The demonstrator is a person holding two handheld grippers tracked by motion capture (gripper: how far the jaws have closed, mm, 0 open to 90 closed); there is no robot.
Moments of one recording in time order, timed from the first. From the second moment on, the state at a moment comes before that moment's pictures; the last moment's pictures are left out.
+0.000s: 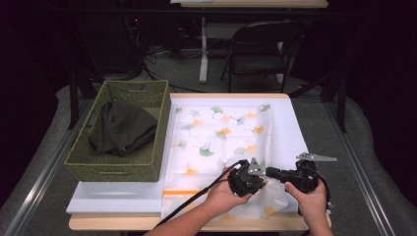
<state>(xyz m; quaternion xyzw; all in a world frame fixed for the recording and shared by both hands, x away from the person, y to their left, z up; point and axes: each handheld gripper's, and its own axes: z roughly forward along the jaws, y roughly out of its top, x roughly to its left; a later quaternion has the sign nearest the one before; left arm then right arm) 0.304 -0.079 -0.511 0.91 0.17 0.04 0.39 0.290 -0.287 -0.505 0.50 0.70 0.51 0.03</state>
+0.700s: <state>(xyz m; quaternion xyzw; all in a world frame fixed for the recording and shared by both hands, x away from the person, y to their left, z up) 0.304 -0.069 -0.528 0.92 0.17 0.05 0.36 0.286 -0.303 -0.503 0.52 0.70 0.48 0.06</state>
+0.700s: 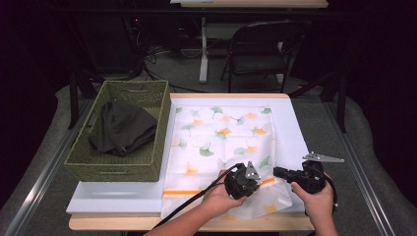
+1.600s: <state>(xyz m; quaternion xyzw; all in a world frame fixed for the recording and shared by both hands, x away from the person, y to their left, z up) 0.304 -0.021 -0.538 0.92 0.21 0.06 0.33 0.285 -0.314 -0.511 0.54 0.70 0.46 0.07</state>
